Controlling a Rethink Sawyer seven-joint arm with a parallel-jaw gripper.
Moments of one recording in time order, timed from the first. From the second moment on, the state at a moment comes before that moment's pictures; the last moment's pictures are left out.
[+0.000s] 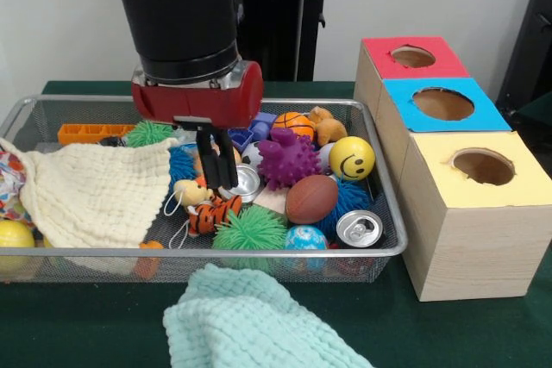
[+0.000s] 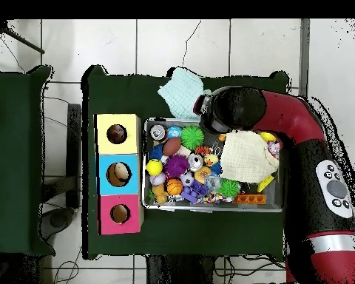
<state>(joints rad) -0.61 -0.54 0.48 1.26 -0.32 0.90 1.93</state>
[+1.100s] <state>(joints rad) -0.48 -0.50 0.39 1.03 -0.40 1.02 1.93</state>
